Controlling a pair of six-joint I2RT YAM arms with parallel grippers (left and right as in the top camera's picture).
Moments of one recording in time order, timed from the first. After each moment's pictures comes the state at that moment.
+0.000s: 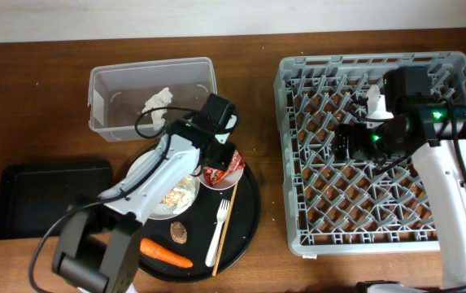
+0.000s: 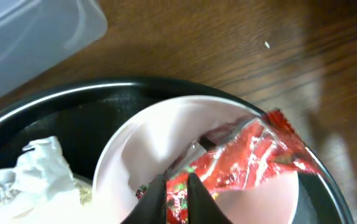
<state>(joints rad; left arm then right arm) -0.51 1.81 1.30 -0.73 -0.02 -0.09 0.00 1.45 1.44 -1.28 -0.13 0.09</state>
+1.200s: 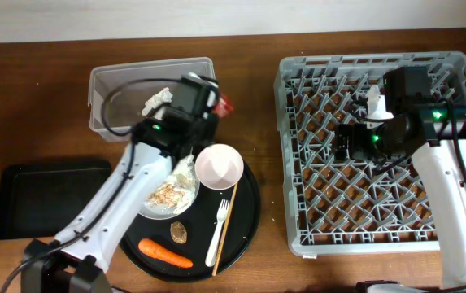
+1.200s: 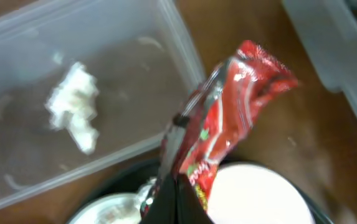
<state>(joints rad) -0.43 1.61 1.32 -0.61 -0.19 -0.06 0.00 1.45 1.44 -1.29 -0.13 0.09</state>
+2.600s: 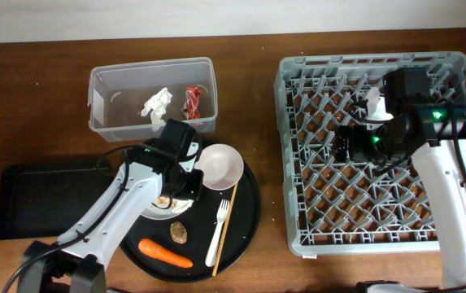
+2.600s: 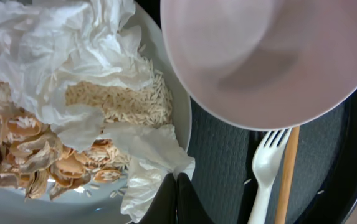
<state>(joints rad) -0.37 1.55 1.03 -0.88 0.09 -0.15 0.00 1.45 1.44 -1.30 -0.13 0.09</state>
